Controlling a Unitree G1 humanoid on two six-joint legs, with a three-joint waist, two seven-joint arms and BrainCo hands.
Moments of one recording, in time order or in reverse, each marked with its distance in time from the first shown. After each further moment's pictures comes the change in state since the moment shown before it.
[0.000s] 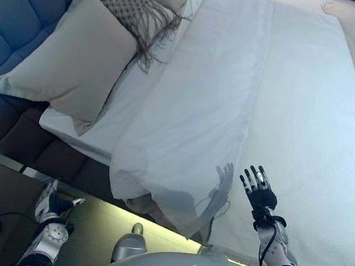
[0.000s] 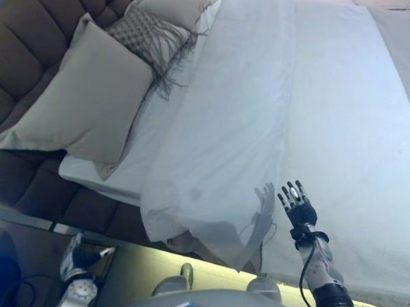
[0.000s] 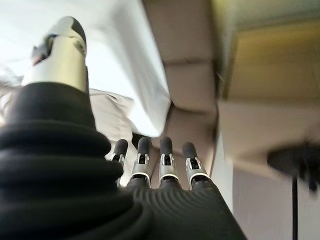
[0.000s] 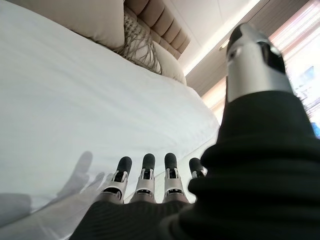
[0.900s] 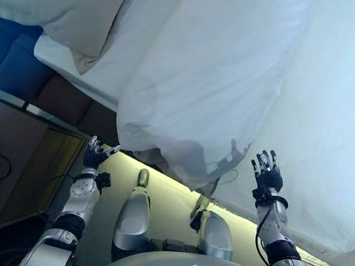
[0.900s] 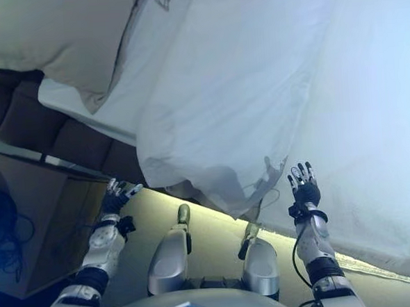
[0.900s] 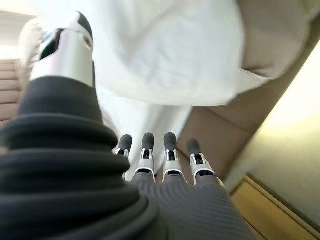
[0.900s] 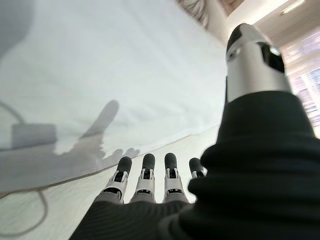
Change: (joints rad) left arm -0.184 -0.072 -0.090 -0.176 -0.610 -0.031 -0.323; right arm -0.162 -0.029 0.017 0.171 -0.058 -0.174 -0.112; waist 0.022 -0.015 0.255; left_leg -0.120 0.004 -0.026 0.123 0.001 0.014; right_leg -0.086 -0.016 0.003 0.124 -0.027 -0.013
